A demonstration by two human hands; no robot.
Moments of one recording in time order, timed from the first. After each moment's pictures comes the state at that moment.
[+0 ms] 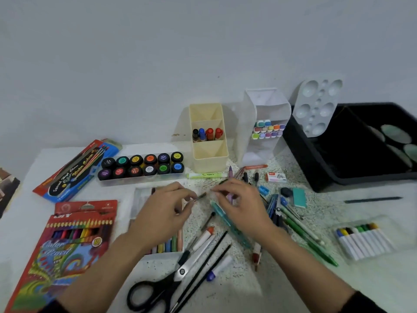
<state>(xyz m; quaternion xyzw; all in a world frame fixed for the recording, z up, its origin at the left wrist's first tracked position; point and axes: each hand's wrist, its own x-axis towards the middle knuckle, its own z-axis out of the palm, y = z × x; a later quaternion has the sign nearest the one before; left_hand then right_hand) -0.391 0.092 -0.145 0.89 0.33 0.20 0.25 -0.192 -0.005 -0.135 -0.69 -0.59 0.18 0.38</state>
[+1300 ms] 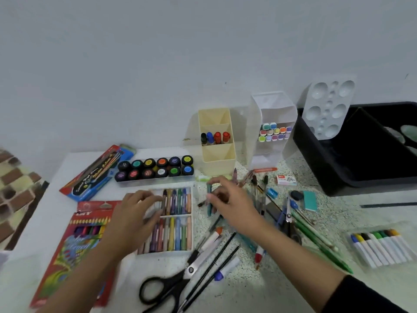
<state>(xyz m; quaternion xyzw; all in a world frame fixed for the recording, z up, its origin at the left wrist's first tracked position) -0.464 0.106 -0.161 0.88 0.44 0.16 0.10 -0.208 0.011 -0.136 -0.65 -0.55 0.33 0.41</state>
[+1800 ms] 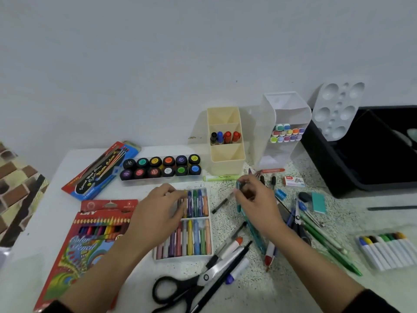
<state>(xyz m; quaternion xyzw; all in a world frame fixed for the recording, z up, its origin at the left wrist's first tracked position) -0.433 0.108 -0.150 0.88 0.41 0.17 0.15 -0.189 0.011 -0.154 -0.73 -0.47 0.24 0.44</state>
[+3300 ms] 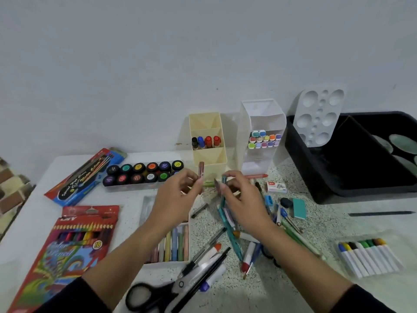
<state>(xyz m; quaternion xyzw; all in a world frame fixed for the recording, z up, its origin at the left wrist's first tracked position) -0.333 0.085 -0.110 0.73 0.43 0.32 0.42 -0.167 0.006 -0.129 -0.67 -0.52 0.25 0.46</state>
